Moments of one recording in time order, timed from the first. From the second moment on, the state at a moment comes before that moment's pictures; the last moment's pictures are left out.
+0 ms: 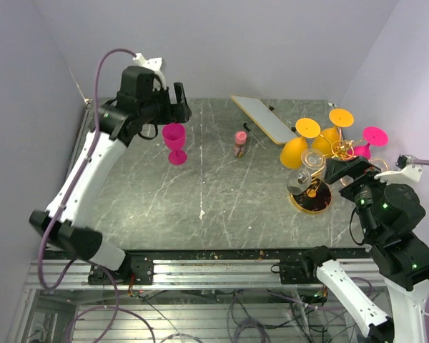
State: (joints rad) left arm -0.43 1.55 1.86 -0.87 -0.01 -0.35; right arm 0.34 0.50 1.20 -0.84 0.45 0.52
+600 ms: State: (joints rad) left arm -0.43 1.20 1.24 -0.16 0.26 -0.46; right arm 0.34 0.70 1.36 -1.13 0.63 0.85
